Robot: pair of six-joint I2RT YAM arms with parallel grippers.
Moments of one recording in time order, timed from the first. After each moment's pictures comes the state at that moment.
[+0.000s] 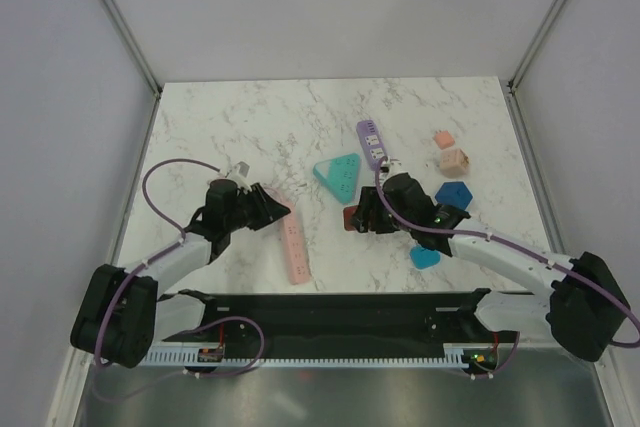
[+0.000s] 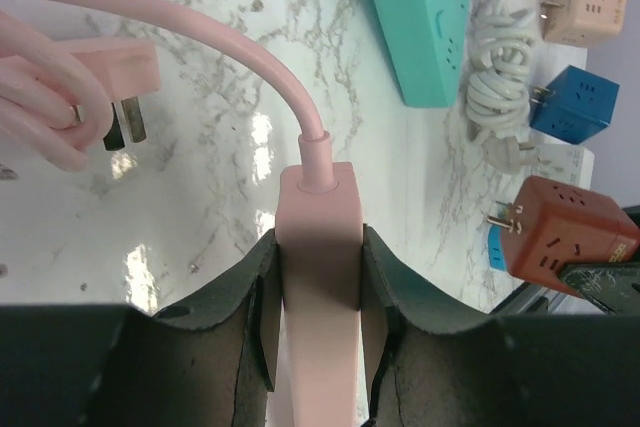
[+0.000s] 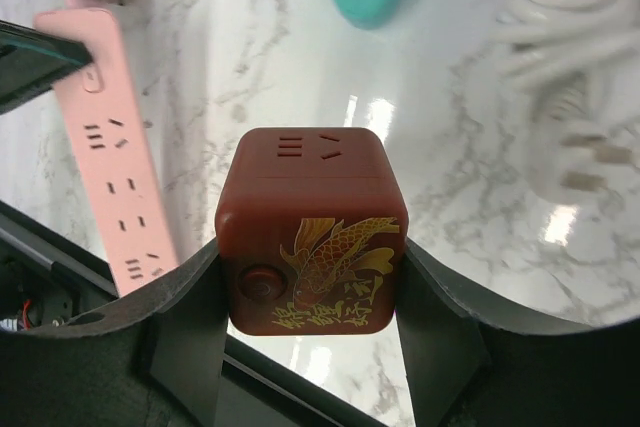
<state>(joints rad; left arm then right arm) -0.31 1.15 0.38 0.21 0.33 -0.74 0.78 1.22 0.73 -0.22 0.03 0.65</state>
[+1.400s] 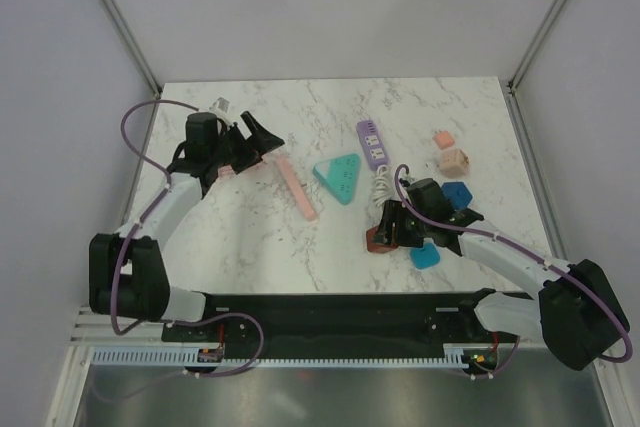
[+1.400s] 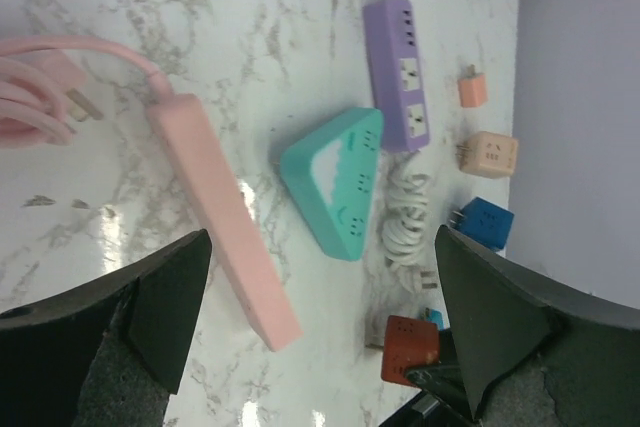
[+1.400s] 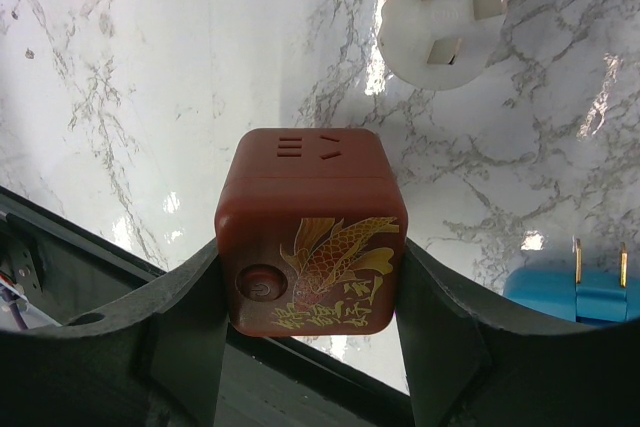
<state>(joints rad) -0.11 1.45 0.97 -0.08 0.42 -0.71 0.53 1.17 0.58 -0.33 -0.22 0.61</state>
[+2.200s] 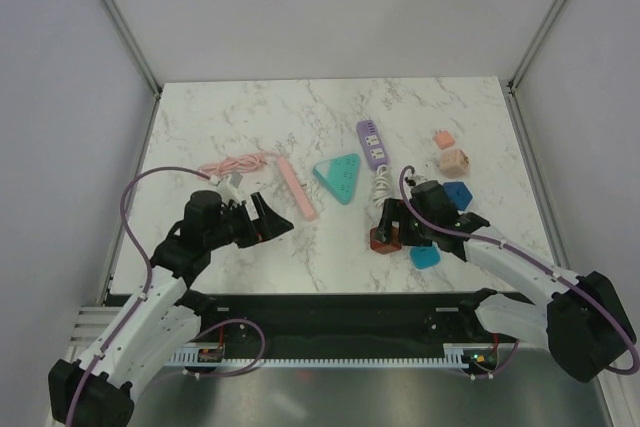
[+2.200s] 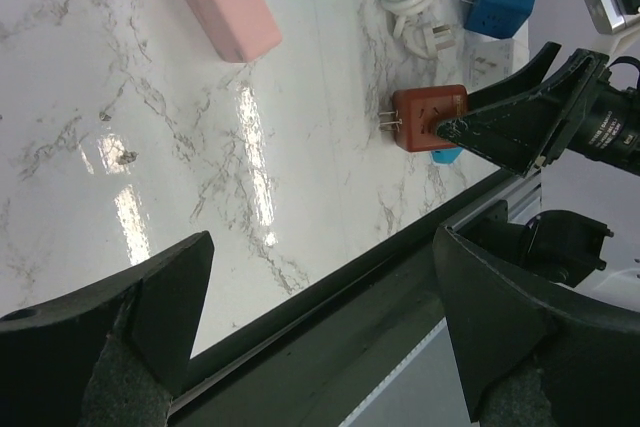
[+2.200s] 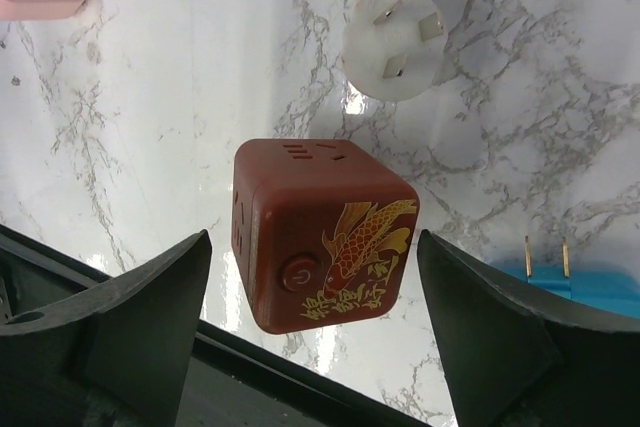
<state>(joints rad) -0.36 0.70 0.49 -0.35 0.39 -0.72 0.53 1.11 0.55 -0.33 -0.14 0.60</state>
